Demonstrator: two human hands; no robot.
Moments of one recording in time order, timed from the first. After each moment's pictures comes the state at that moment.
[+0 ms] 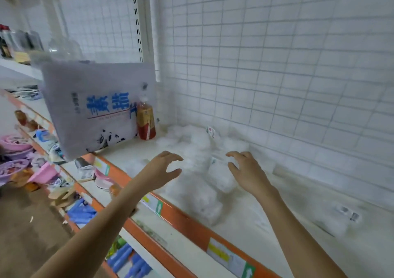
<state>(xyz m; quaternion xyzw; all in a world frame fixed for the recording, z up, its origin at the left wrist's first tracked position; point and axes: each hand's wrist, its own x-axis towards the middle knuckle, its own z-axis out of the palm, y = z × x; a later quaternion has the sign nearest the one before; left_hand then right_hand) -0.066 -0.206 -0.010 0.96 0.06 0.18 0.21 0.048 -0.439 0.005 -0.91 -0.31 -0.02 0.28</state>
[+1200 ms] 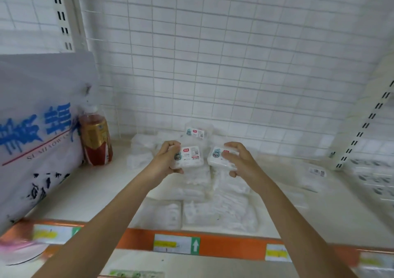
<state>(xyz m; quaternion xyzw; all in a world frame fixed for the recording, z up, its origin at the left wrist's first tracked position) 0.041 -0.124 -0.002 0.63 -0.04 -0.05 0.77 0.029 -0.343 0.013 -0.78 -0.03 0.00 0.62</state>
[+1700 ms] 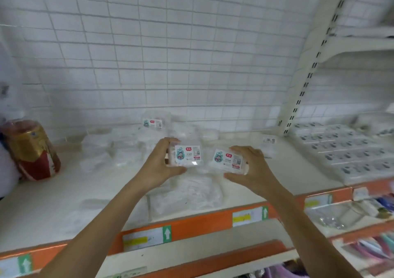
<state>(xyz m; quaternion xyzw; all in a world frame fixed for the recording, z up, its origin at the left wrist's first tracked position) 0.017 -0.181 -0.009 0.77 -0.27 0.00 0.58 -0.066 -0.426 -0.001 -0.93 -0.03 -0.18 0.32</state>
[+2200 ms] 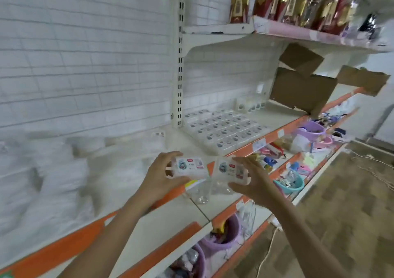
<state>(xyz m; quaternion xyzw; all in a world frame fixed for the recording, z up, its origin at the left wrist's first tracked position) -0.094 -0.440 -0.024 0.73 -0.43 -0.04 0.53 -0.268 -0.639 -0.019 -0.92 0.17 -0.24 0.25</state>
